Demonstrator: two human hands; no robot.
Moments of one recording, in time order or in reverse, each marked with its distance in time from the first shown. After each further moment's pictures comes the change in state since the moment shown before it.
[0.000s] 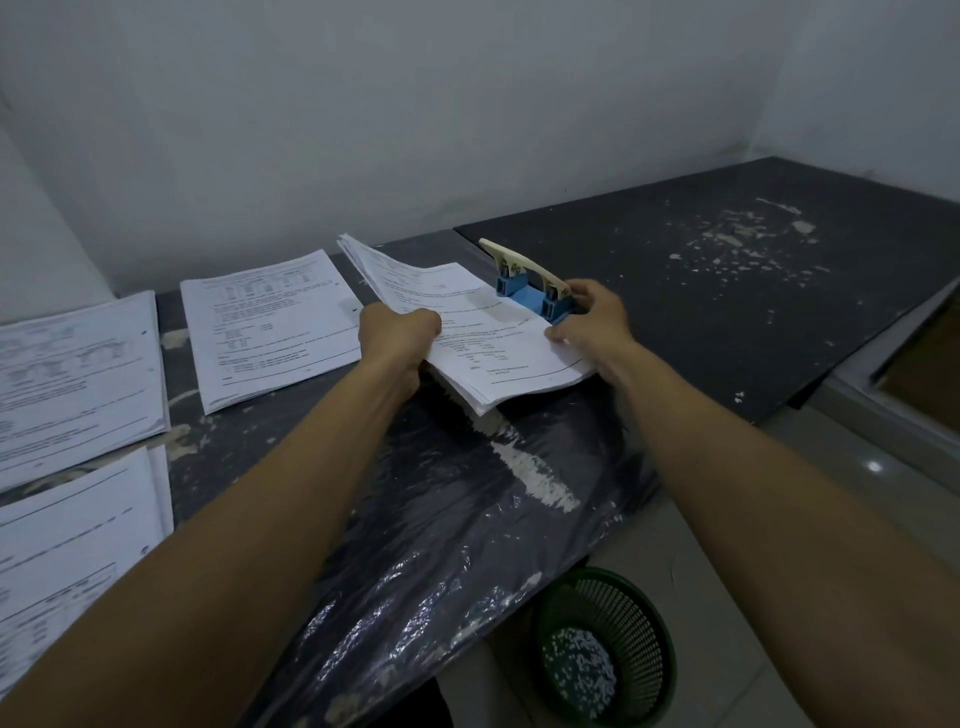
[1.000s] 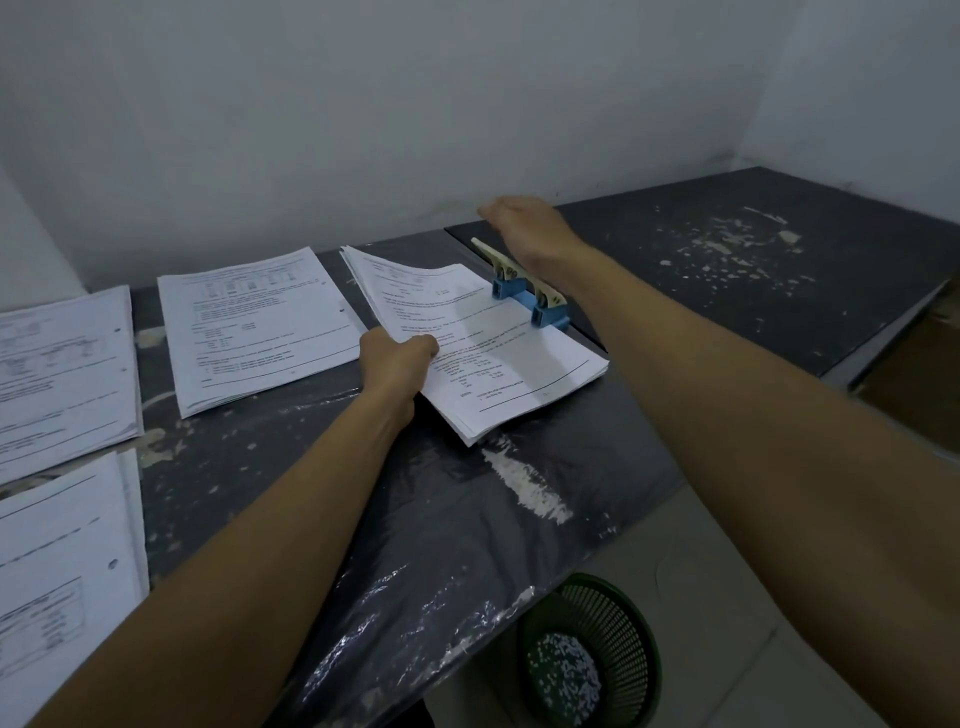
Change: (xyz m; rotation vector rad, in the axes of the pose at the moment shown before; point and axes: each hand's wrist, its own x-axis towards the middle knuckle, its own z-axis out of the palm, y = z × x) left_hand 0.002 -0.031 0.002 -0.061 -0.060 0.029; right_hand 0.013 -0.117 0.022 -0.294 -0.220 -0.306
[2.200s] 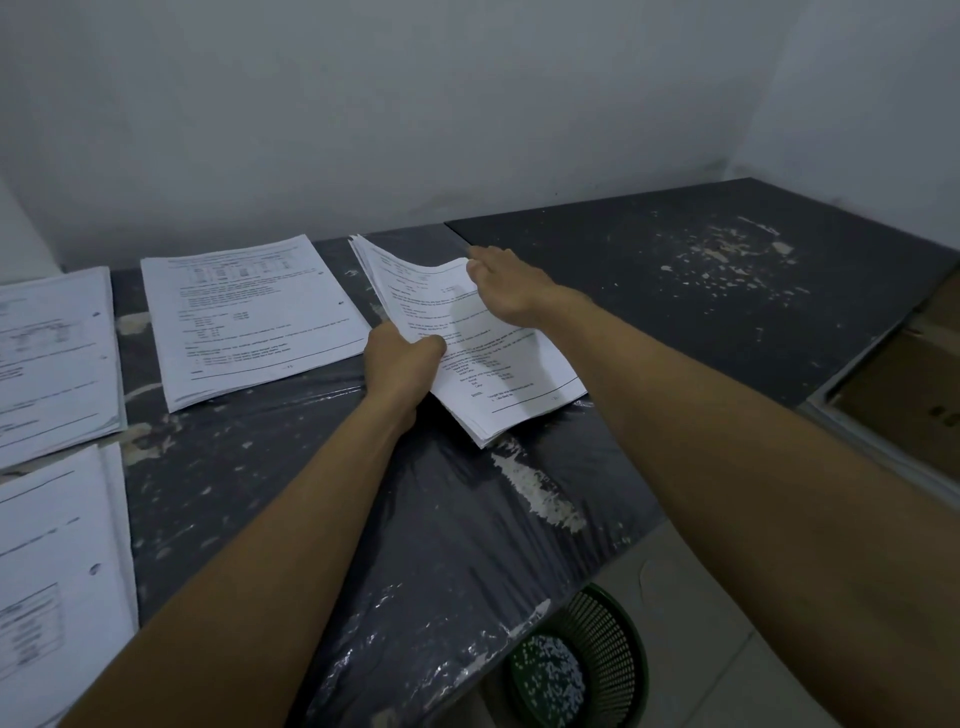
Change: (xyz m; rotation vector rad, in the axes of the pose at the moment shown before) left_hand 0.002 -0.005 -0.004 0.078 -0.093 0.112; right_hand -0.005 0.017 0.048 -0.439 -0.254 -0.003
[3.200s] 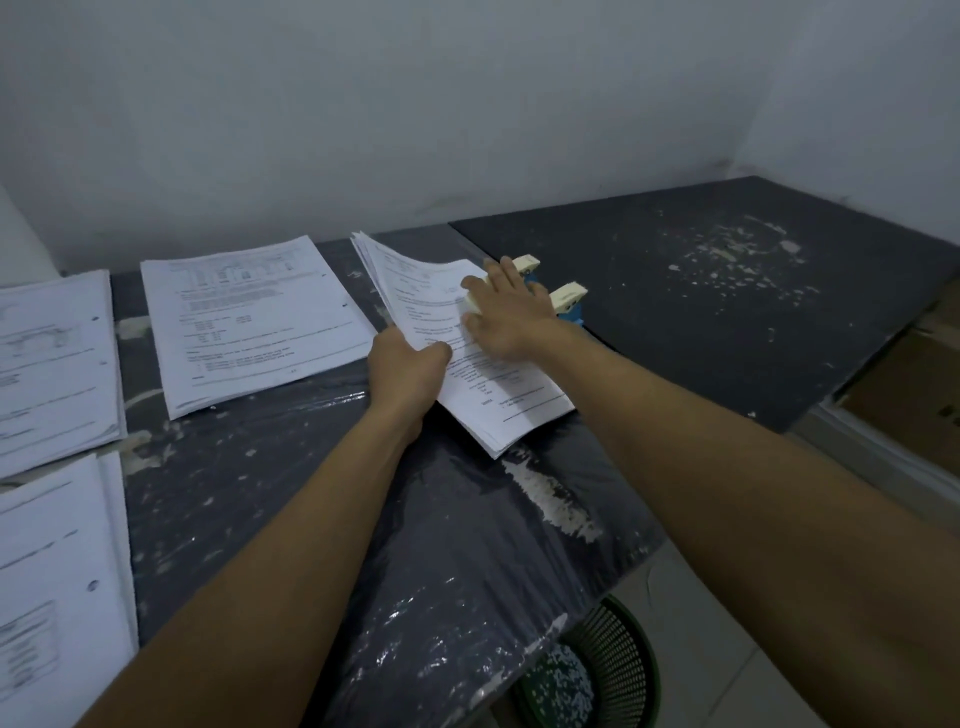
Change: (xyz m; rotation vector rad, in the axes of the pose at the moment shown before) left_hand 0.002 -0.007 -0.004 0.025 0.007 0.038; right_hand 0.002 0.007 0.034 -0.344 -0.002 -0.008
